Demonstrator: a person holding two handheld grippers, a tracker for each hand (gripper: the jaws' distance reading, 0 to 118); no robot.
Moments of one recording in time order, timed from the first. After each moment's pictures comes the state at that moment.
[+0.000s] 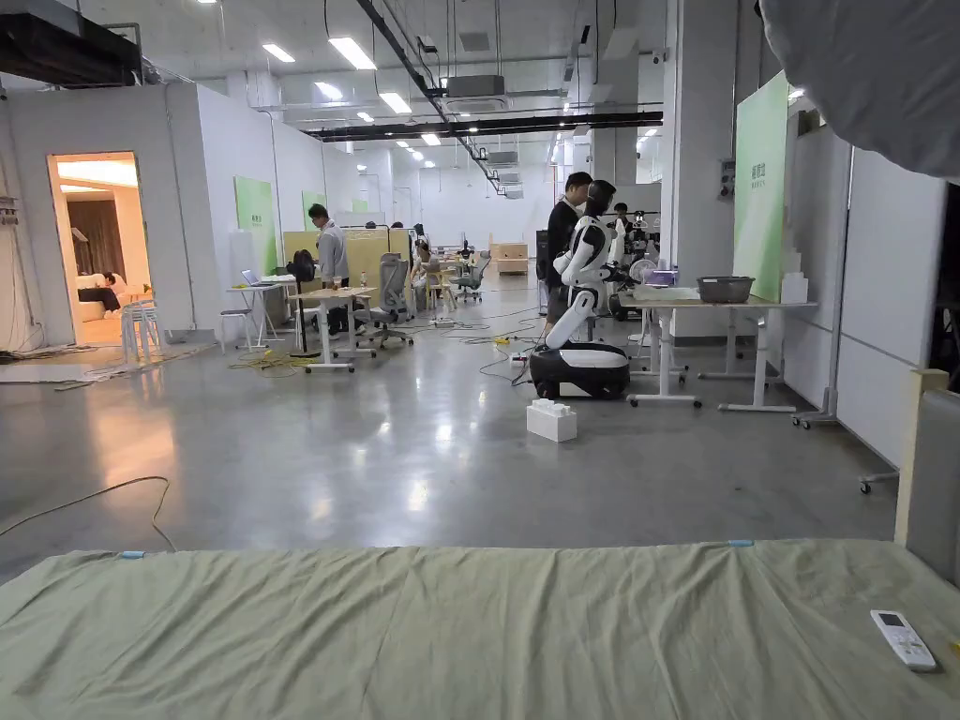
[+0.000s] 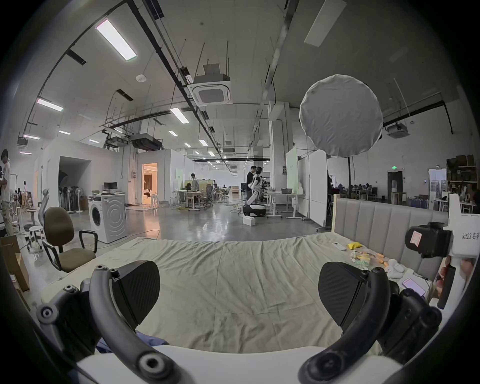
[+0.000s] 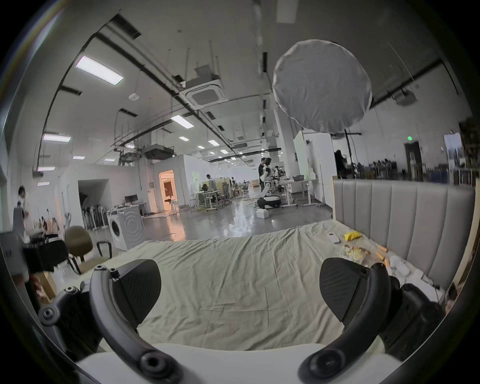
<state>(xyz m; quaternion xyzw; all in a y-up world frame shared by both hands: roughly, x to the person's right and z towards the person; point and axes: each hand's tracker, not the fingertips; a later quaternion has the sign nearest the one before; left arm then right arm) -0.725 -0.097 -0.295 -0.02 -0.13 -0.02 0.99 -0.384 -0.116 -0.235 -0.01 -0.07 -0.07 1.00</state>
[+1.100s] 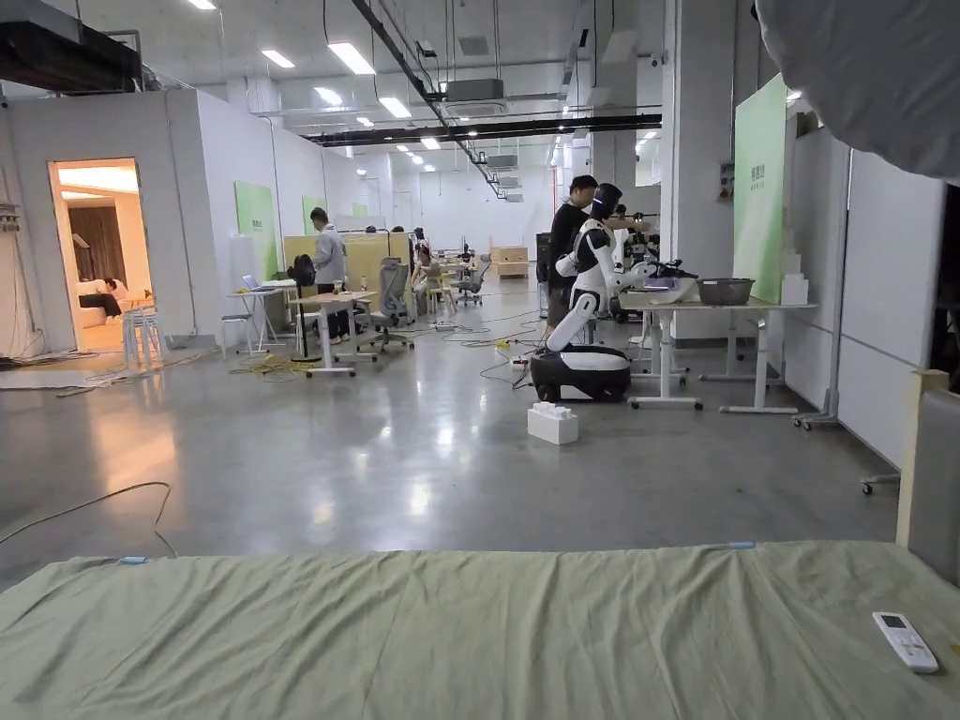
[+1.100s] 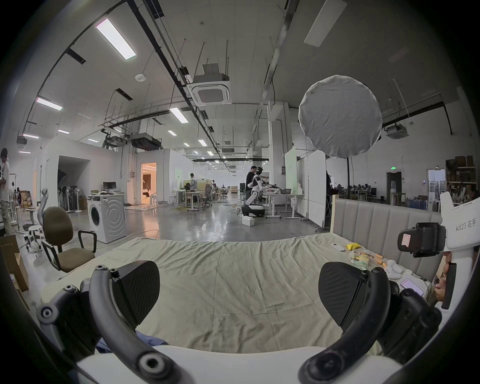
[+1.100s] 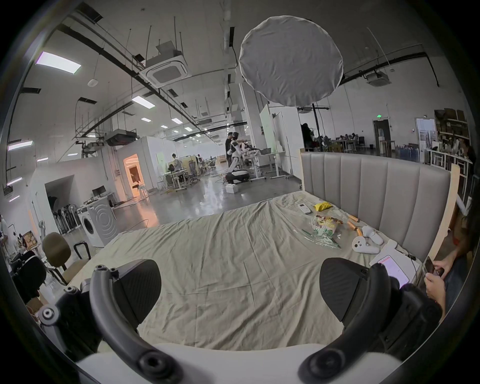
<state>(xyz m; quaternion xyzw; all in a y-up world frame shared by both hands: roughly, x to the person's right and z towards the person) -0.727 -0.094 -0.293 -0.02 -0.13 -0.02 0.99 -0.402 -0.099 -0.245 -0.11 -0.16 -0.10 0.98</state>
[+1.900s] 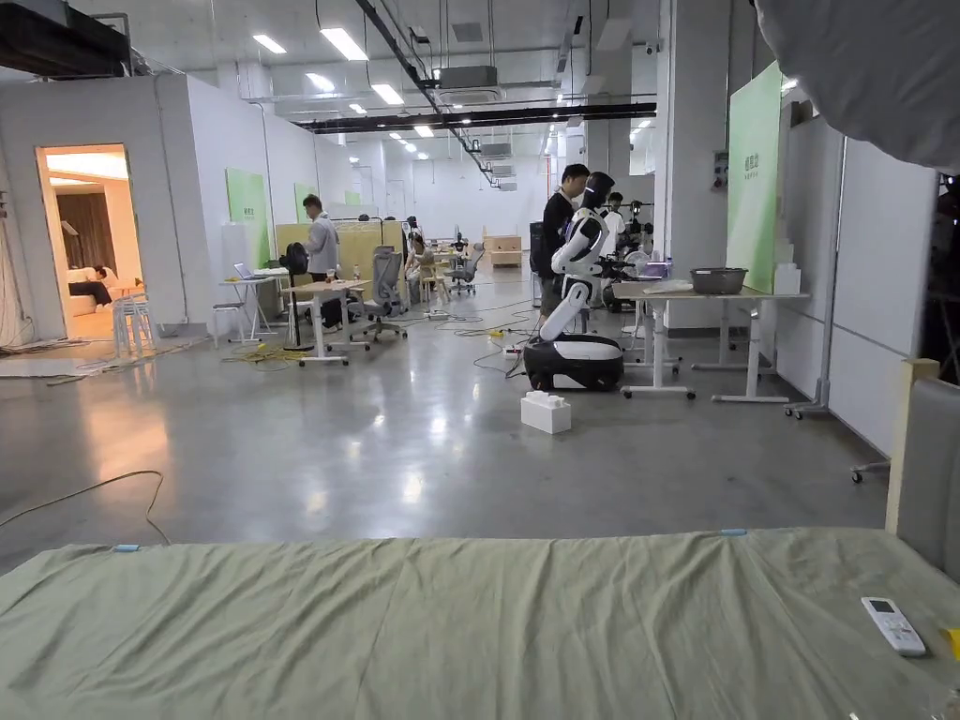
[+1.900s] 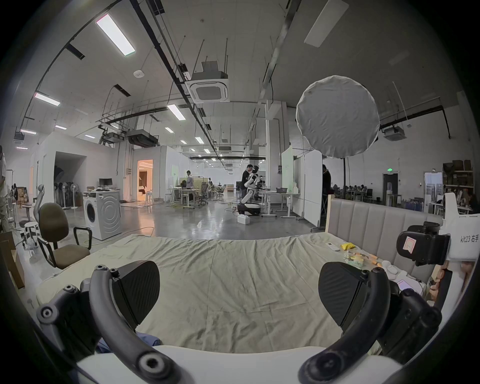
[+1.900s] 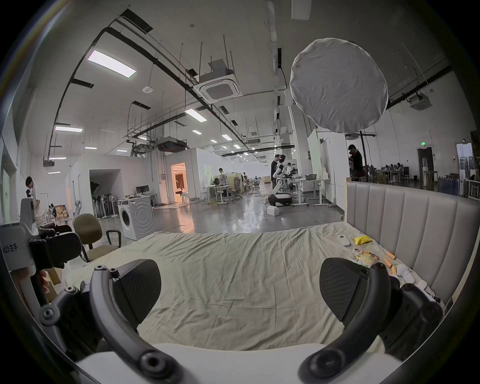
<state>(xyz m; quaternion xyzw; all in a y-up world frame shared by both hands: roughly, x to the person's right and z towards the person) -0.723 -0.097 -0.293 -0.02 -0.14 -0.01 0.99 -0.402 -0.109 -0.235 -0.03 -0.02 -0.04 1.00</state>
